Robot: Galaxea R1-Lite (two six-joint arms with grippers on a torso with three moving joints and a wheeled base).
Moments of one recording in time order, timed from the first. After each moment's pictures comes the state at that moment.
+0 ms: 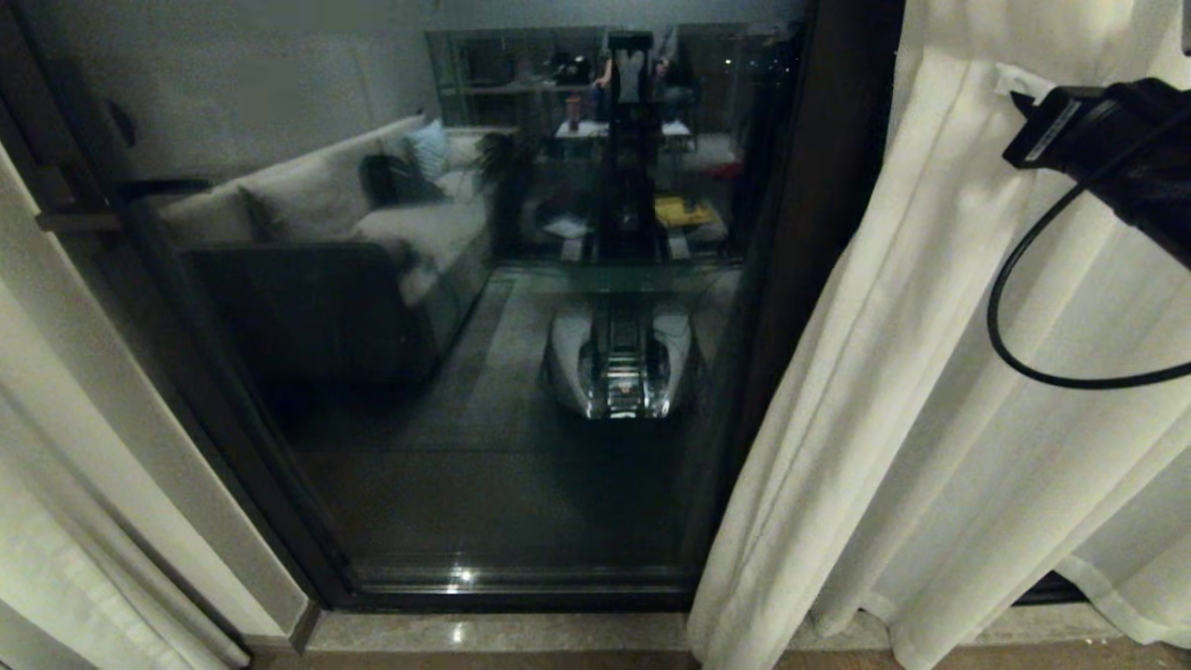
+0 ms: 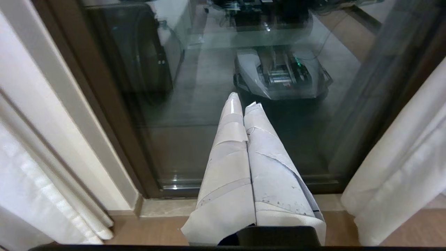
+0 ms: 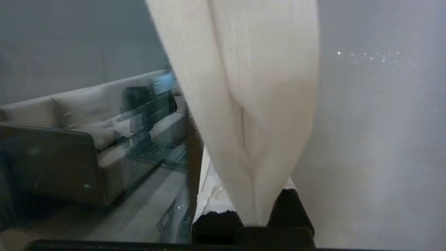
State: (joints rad) left arm 0.00 0.00 0.00 0.00 -0.01 0.03; right arm 0.06 1.64 -1.11 -0.96 0.15 0.04
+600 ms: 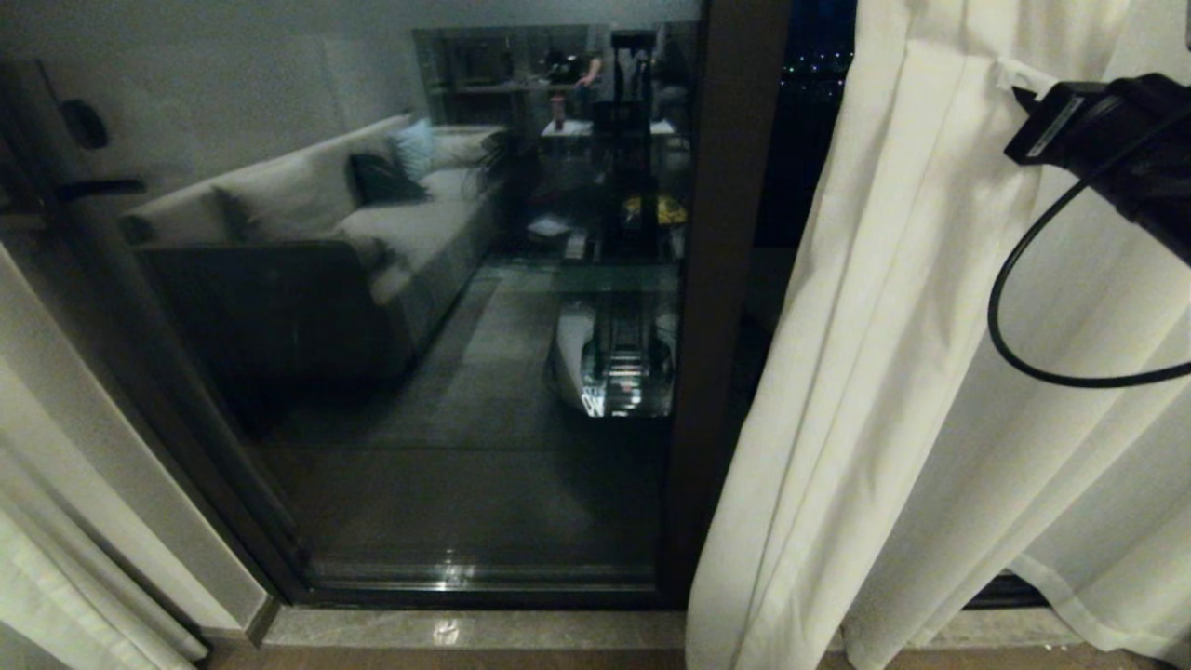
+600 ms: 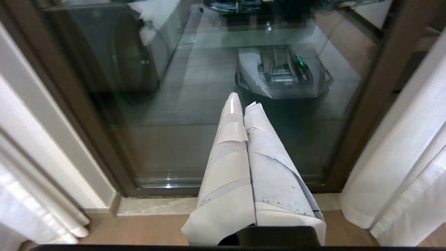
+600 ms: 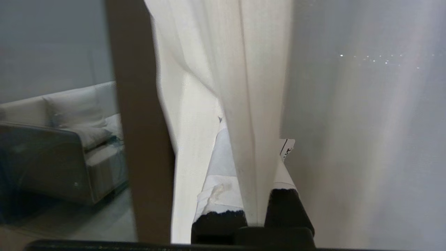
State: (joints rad) left arm 0.00 0.00 0.00 0.00 -0.01 0.03; right arm 0.06 1.63 -1.12 -0.97 0.14 0.04
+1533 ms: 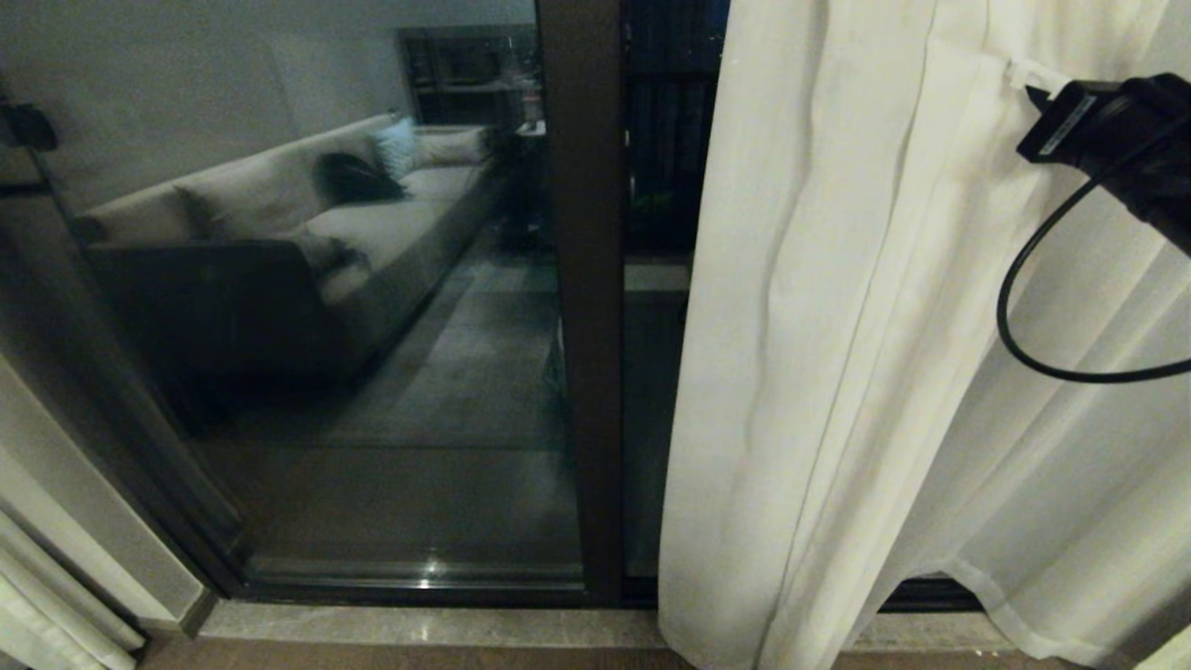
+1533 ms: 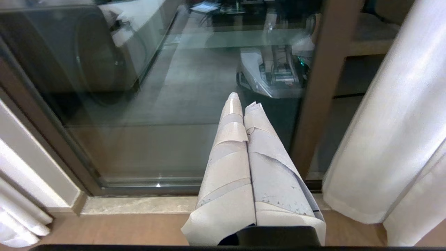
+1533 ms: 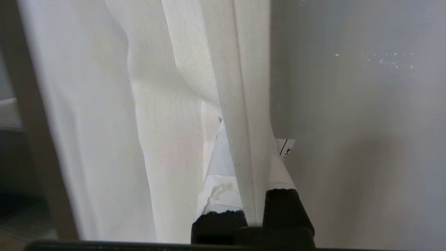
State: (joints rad) left arm 0.00 0.00 0.00 0.00 -0.01 0.03; right arm 0.04 1.63 -1.12 -0.97 0.14 0.06
